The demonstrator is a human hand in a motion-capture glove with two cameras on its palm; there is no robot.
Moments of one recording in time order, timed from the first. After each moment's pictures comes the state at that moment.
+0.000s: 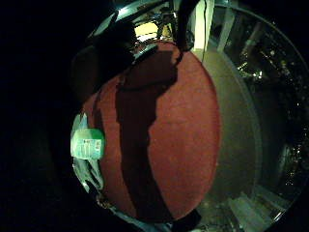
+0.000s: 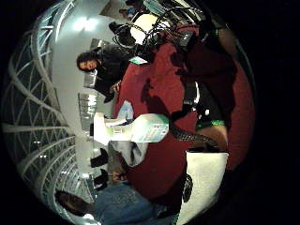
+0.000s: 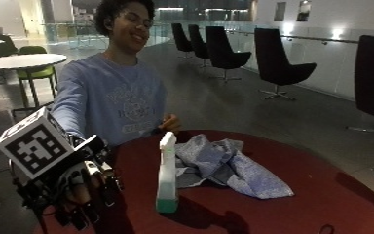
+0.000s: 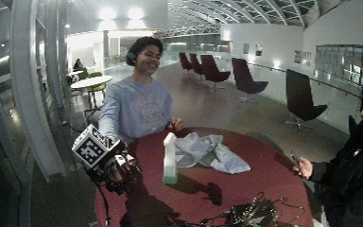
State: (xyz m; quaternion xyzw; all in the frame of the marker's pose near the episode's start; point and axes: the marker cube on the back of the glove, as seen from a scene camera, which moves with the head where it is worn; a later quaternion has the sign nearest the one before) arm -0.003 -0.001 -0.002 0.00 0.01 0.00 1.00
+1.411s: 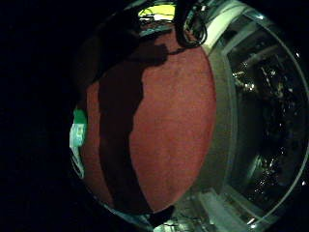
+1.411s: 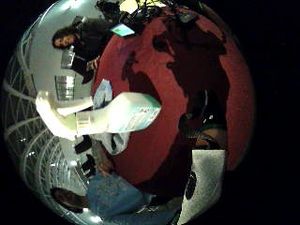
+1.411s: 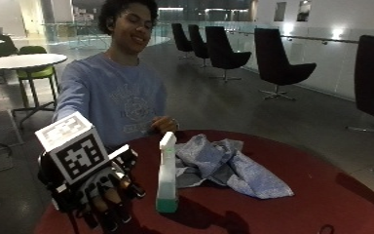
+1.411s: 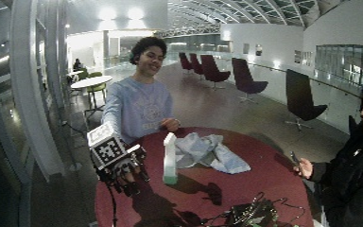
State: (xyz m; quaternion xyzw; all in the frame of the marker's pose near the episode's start) arm -0.026 -0.002 0.035 -0.11 0.08 -0.07 0.99
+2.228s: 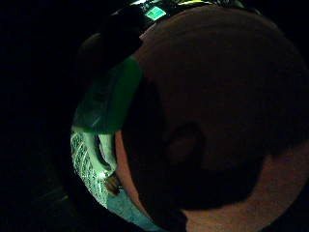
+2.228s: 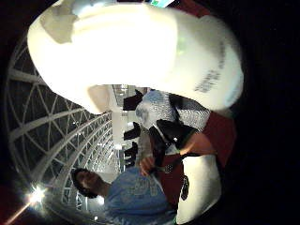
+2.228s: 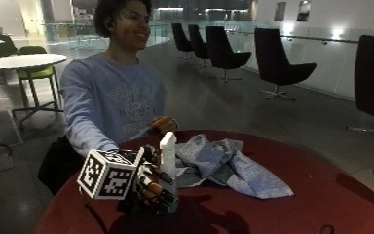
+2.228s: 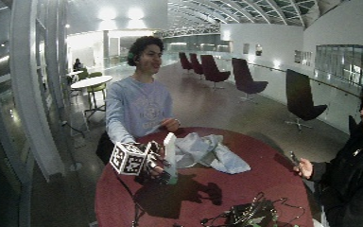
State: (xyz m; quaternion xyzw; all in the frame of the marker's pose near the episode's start) arm -0.102 0.056 0.135 -0.12 -0.28 -0.07 0.95
